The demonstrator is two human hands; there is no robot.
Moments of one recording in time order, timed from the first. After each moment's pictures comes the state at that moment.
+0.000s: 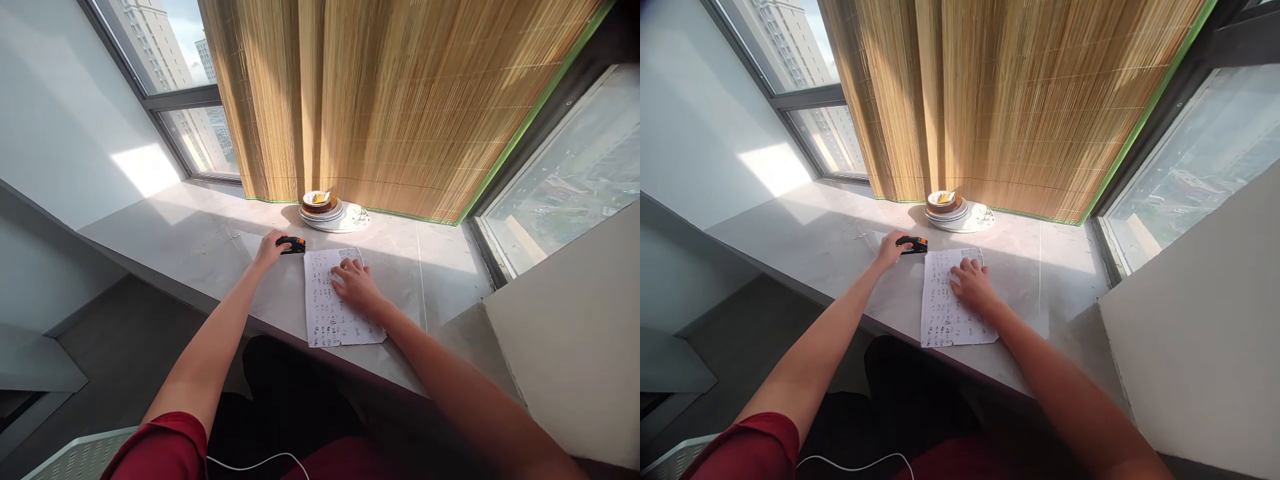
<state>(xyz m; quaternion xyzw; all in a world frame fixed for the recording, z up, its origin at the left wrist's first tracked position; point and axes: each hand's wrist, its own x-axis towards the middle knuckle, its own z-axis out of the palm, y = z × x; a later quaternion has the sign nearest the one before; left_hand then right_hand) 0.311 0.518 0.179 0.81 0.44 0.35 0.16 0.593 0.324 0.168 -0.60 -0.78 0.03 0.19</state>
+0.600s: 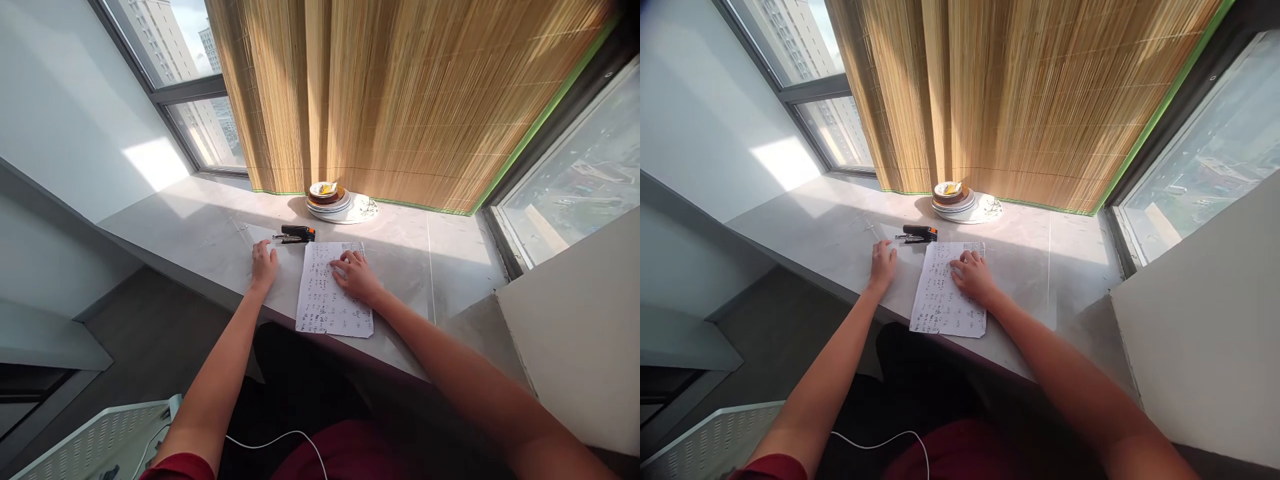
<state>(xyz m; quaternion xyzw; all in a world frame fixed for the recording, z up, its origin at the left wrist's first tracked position) 0.280 0.431 0.153 0.71 0.60 0.37 0.06 0.581 0.328 0.161 -0.56 -0.79 0.06 0.24</state>
